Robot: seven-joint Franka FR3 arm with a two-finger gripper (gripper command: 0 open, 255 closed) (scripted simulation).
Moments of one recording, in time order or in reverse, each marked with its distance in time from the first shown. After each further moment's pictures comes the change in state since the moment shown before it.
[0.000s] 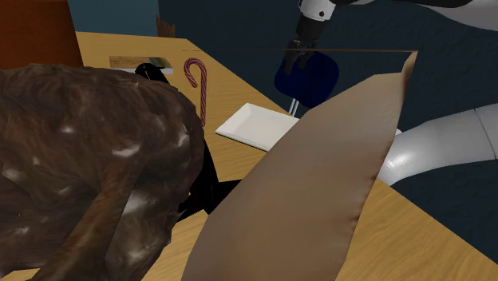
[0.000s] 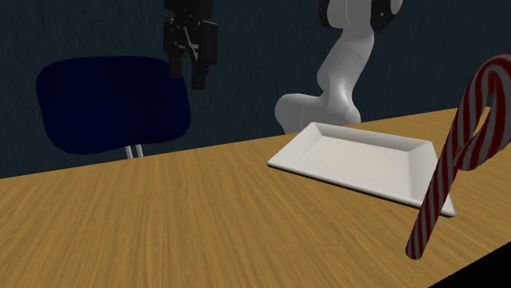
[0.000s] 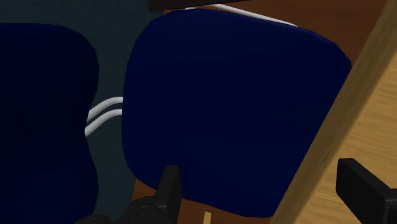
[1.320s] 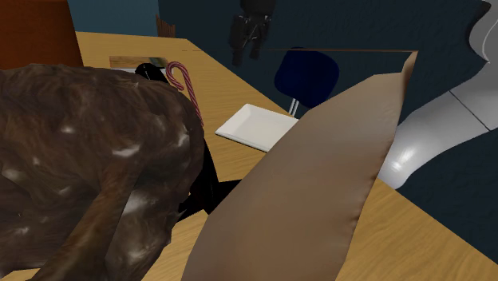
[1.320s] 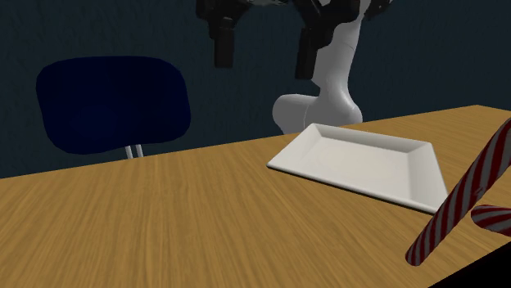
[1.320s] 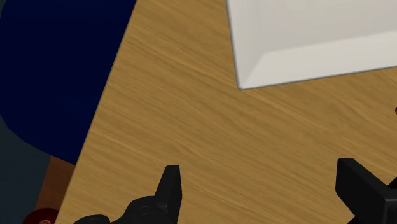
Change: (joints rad) arm 0.167 0.275 0.289 0.329 0.170 -0.094 0.193
